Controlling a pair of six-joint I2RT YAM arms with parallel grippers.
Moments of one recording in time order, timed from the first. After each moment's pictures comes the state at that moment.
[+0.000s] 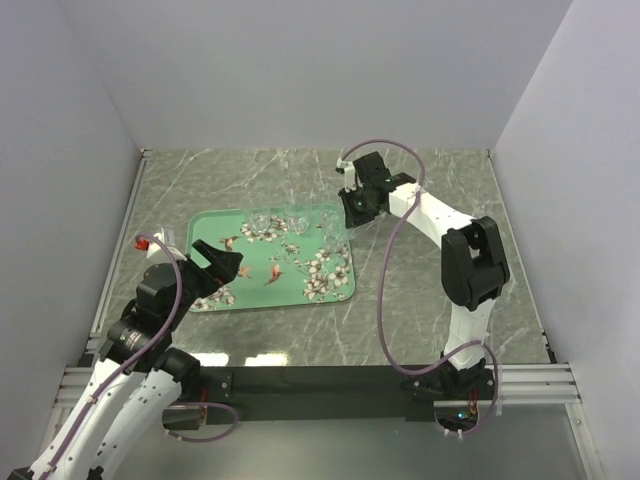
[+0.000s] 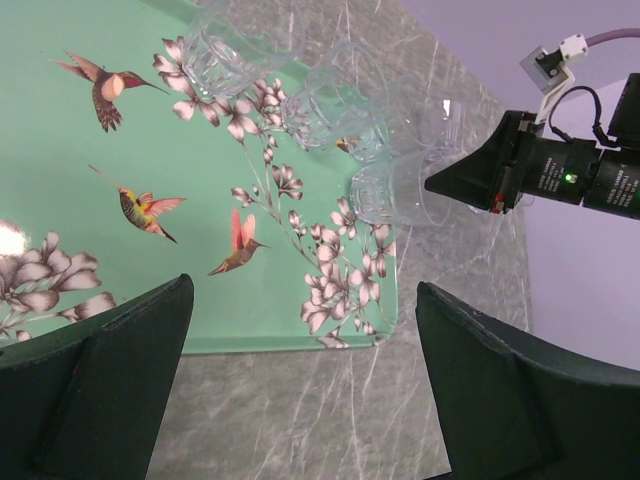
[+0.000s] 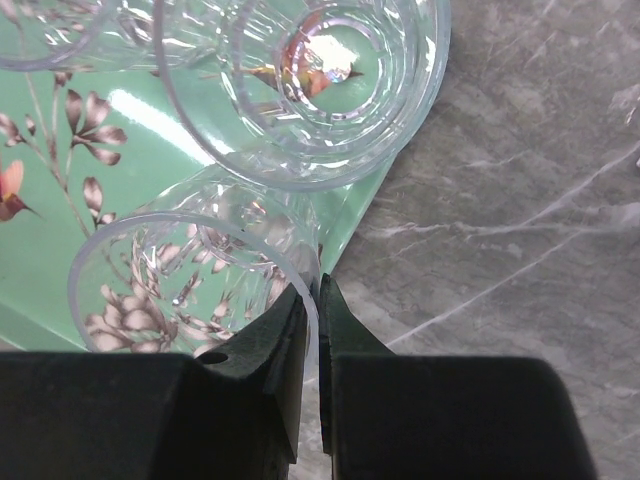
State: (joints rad) left arm -0.43 0.42 0.60 -0.51 -0.18 -0.86; right arm 0.44 1.90 1.51 -0.59 -0.20 0.00
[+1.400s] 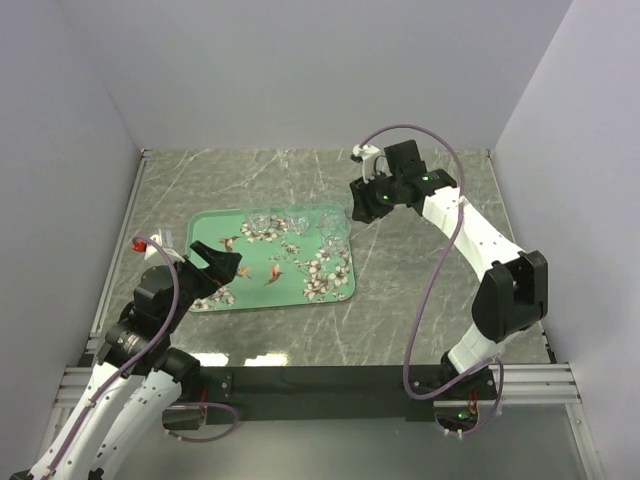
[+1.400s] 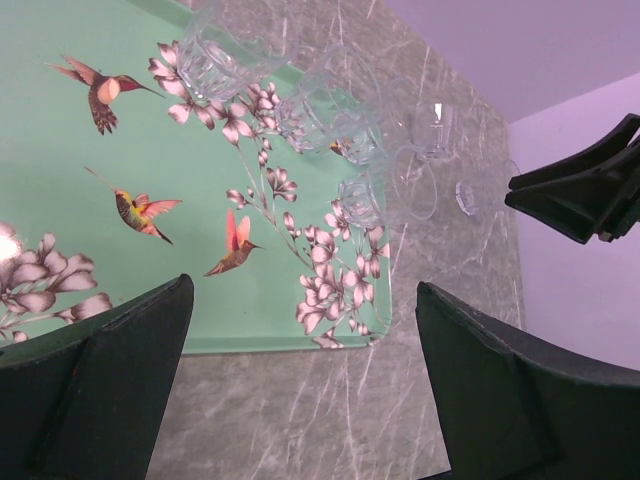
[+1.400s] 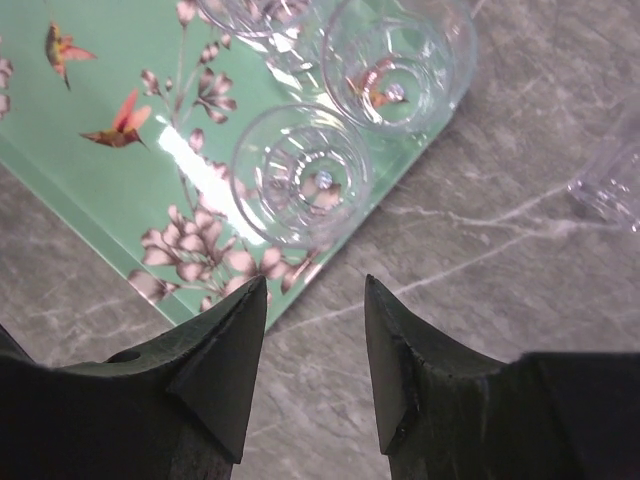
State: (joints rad) left arm -0.43 0.39 0.60 -0.52 -0.18 -0.86; right arm 0.39 1.63 1.45 -0.65 -0.38 -0.18
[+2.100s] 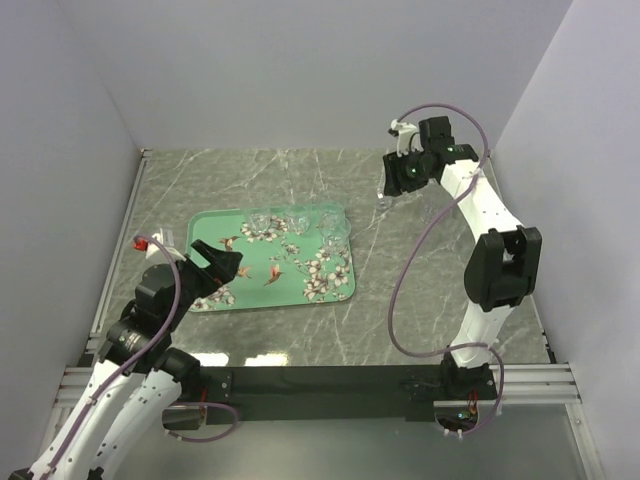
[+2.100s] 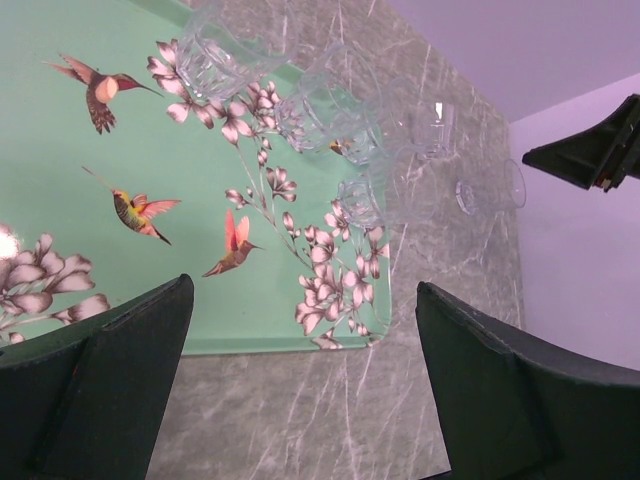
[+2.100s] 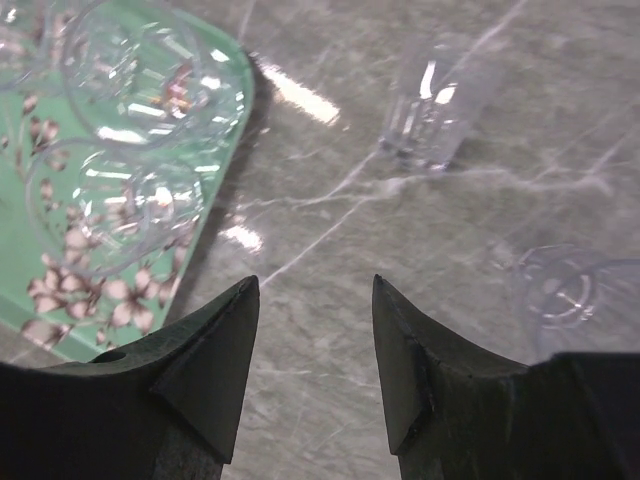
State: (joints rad) left arm -0.43 0.40 0.60 -0.51 -0.18 -0.87; right arm 0.15 1.83 1.67 -0.76 -0.35 -0.21
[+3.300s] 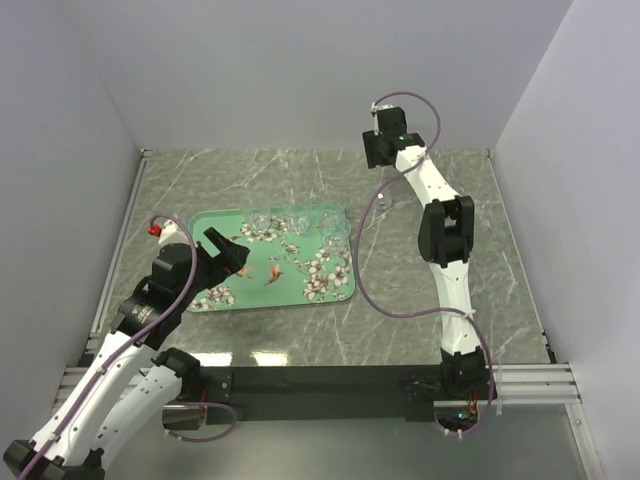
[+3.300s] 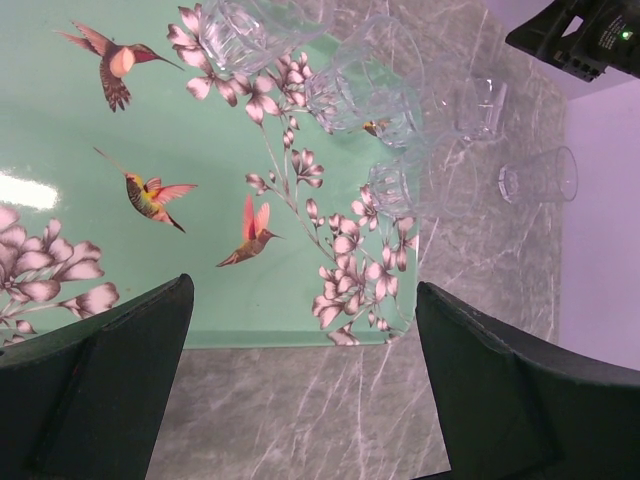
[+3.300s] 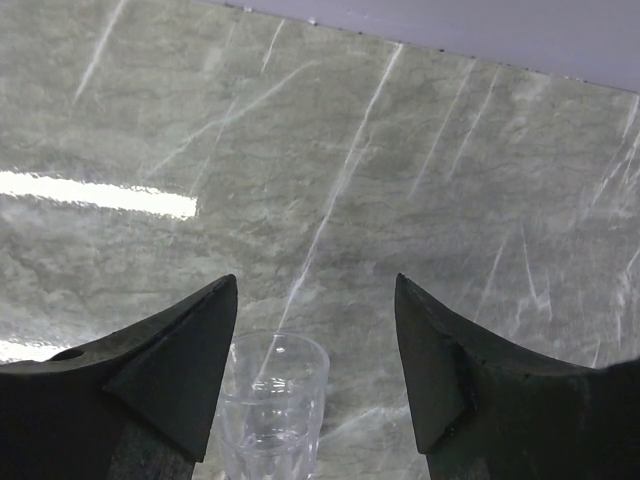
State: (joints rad) left arm -0.43 0.61 0.67 -0.52 -0.17 -0.87; right arm 0.23 2.47 2.34 -0.61 0.18 -0.05
